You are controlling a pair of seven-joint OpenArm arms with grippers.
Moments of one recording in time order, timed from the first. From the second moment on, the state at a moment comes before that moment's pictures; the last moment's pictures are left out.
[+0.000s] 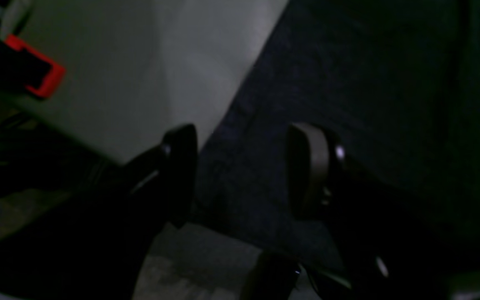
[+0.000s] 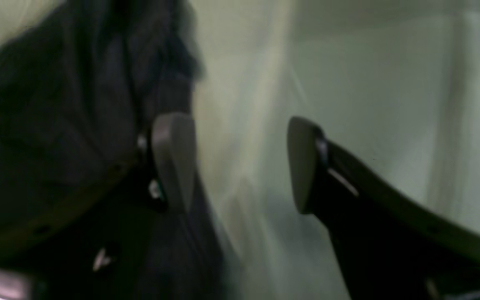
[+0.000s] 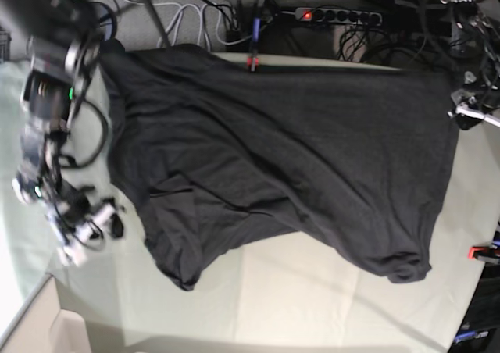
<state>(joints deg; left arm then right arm) 10.0 -8.9 -47.1 89.3 -16.2 -20.6 48.7 23.8 11.7 24.9 47.6 -1.8 39.2 -25.8</state>
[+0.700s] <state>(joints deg) 10.9 -8.1 -47.2 89.3 -15.6 -20.5 48.6 28.6 10.5 7.0 21.1 -1.3 33.1 4.1</state>
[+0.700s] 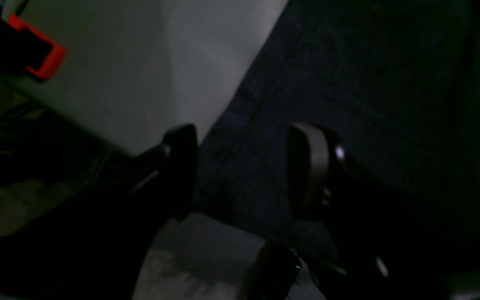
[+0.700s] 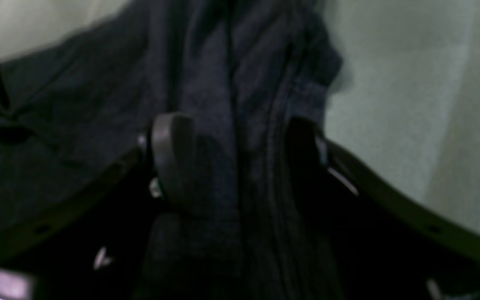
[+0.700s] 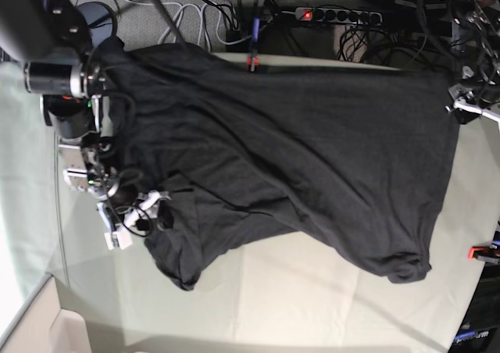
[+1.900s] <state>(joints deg) 10.2 -8.1 -47.2 86.2 -15.5 -20.5 48.2 33.0 11.1 7.3 21.2 -1.1 13.3 4.9</state>
